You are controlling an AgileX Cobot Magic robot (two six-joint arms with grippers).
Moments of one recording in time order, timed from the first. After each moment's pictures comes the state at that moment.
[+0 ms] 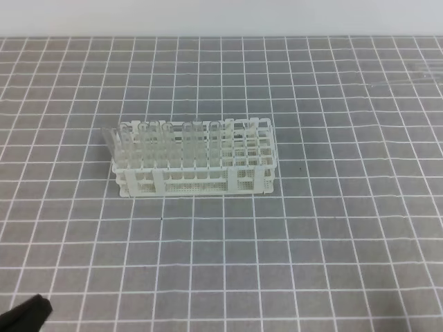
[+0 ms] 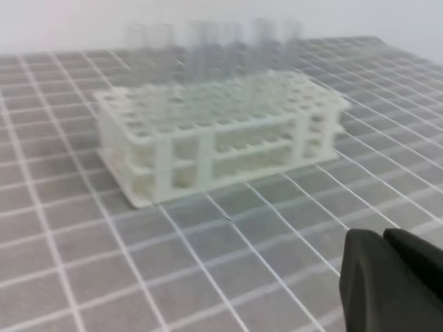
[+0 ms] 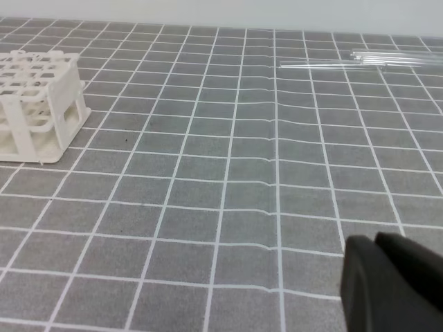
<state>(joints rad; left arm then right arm) -0.63 0.00 0.01 0.24 0.19 -0.33 0.09 -0.01 0.00 0.15 0.33 -0.11</state>
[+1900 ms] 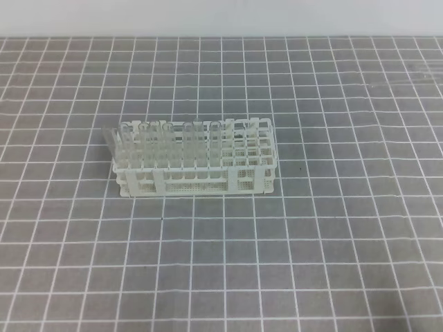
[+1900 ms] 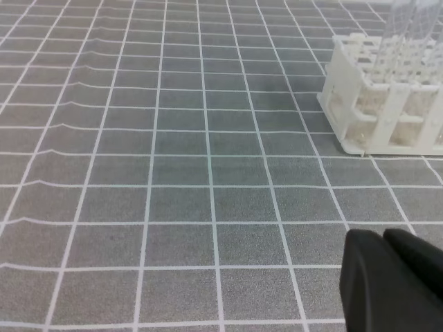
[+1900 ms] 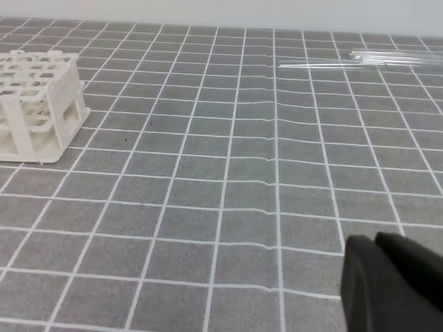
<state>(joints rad) -0.07 -0.02 0.01 -0.17 0.34 0.11 0.09 -0.01 0.00 0.15 0.33 -0.11</state>
